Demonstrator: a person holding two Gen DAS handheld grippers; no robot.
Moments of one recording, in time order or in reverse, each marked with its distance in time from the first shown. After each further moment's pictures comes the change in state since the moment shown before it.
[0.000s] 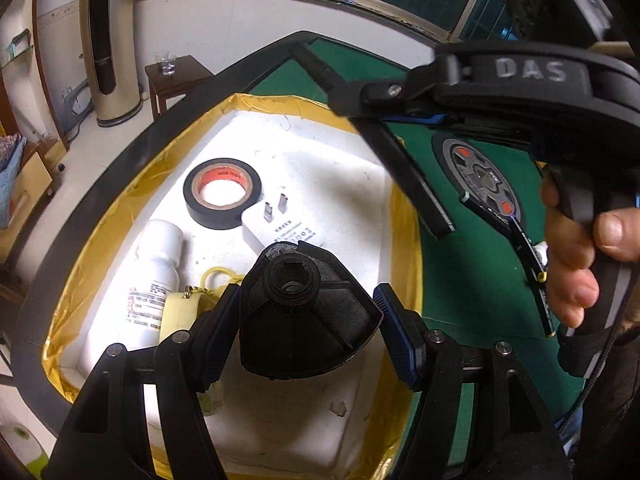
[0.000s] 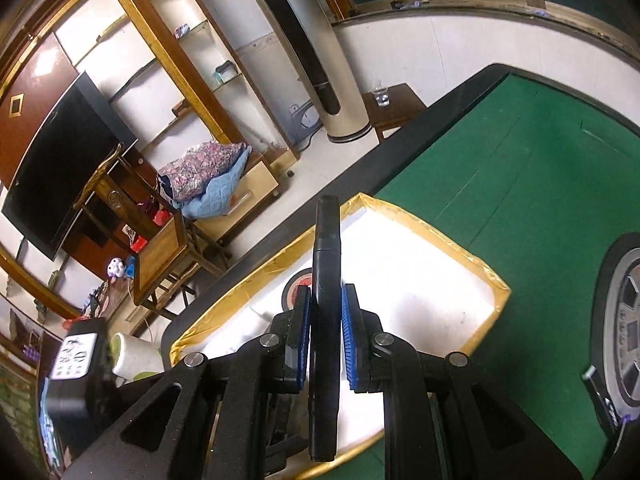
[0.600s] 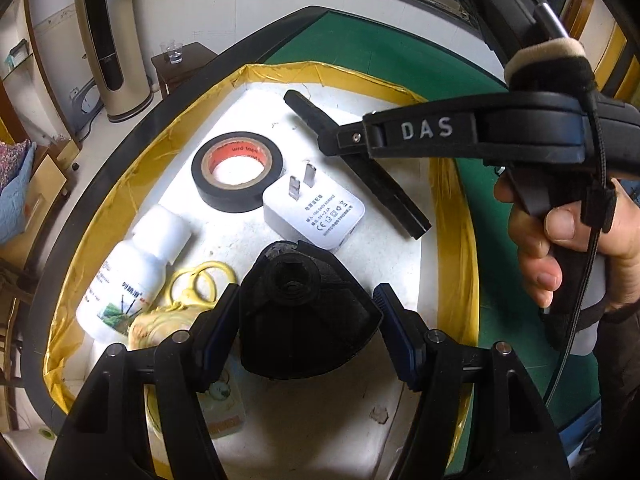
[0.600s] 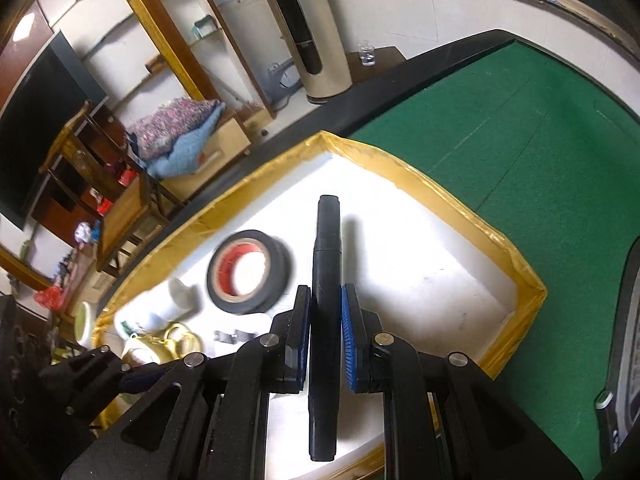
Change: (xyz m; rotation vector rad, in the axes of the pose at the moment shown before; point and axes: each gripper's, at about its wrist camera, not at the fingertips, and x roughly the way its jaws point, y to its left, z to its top) left arm 0.029 0.003 -0.001 0.041 0.082 0.075; right arm 0.040 -0.028 -0.009 -0.057 0.142 -0.114
